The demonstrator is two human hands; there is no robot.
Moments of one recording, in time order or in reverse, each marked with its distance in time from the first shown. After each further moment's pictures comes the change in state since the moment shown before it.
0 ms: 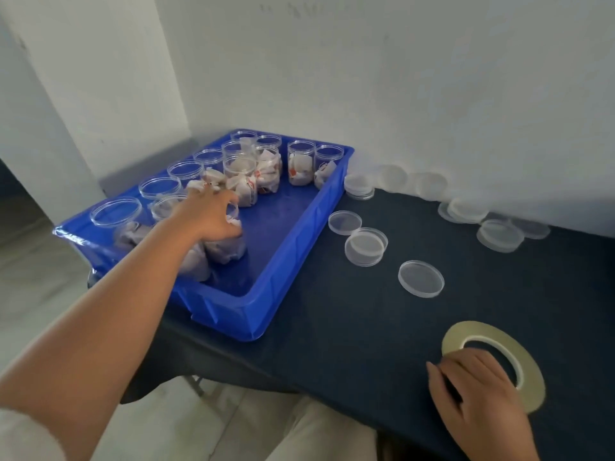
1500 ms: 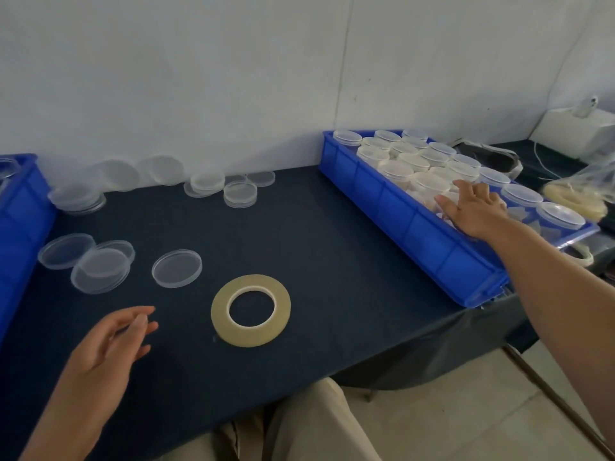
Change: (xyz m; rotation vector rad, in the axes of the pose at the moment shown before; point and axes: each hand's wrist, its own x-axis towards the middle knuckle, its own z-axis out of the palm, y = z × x) left_hand -0.138 0.229 0.125 -1.321 -0.202 0.342; right_hand -0.046 0.274 -0.314 -0.595 -0.399 1.308
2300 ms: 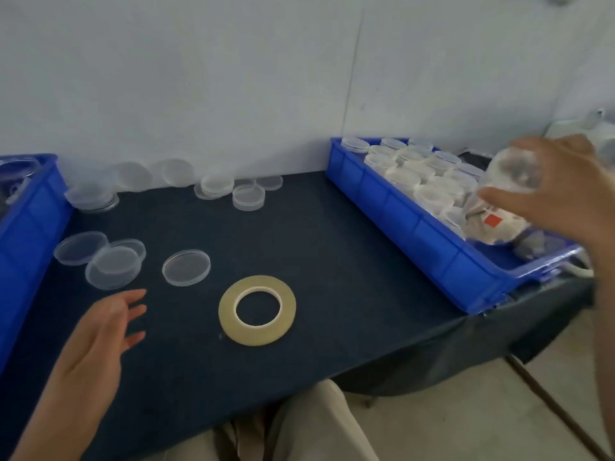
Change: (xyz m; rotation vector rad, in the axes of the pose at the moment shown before) left_hand 0.011 0.017 -0.010 -0.119 0.036 -0.020; right_hand -0.124 -0.013 -0.114 0.086 0.385 -0.170
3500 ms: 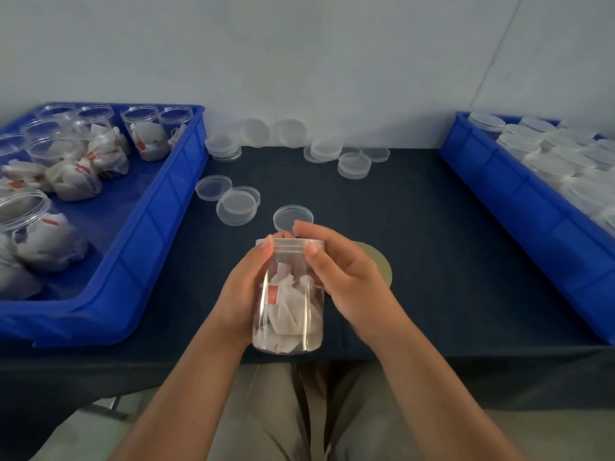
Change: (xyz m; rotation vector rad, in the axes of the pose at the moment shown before) left_hand -0.047 0.041 0.039 -0.573 -0.366 -0.039; right_hand -0.199 -0.275 0.147 1.420 -0.862 -0.342
